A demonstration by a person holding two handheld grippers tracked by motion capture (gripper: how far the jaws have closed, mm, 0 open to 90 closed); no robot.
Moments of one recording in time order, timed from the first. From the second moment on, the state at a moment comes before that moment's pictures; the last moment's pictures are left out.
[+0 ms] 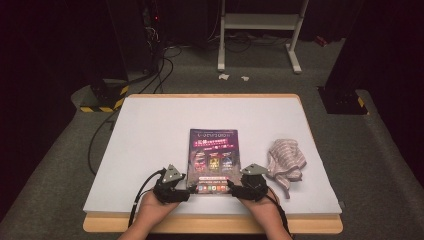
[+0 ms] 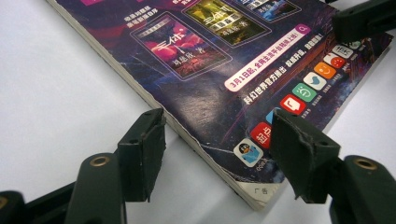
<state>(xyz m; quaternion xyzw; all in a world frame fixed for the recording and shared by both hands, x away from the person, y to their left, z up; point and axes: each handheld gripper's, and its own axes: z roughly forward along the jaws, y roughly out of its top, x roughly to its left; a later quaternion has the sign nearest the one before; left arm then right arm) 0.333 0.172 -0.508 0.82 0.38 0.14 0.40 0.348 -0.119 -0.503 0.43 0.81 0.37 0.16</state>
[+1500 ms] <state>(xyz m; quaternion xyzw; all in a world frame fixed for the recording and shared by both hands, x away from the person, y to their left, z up) 0.330 0.173 -0.508 0.82 0.39 0.13 0.40 0.325 -0.078 -0.472 0.40 0.78 0.45 0.16</state>
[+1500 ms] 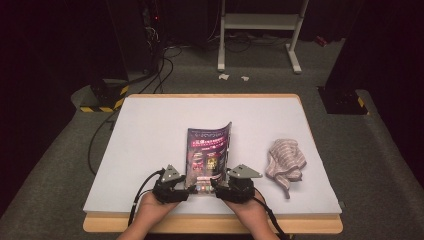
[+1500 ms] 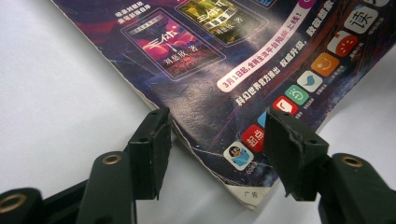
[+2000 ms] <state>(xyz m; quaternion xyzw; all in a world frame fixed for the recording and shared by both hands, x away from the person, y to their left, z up) 0.327 0.172 -0.508 0.82 0.39 0.15 0.40 0.328 -0.080 -0.480 0.41 0.78 0.43 0.18</state>
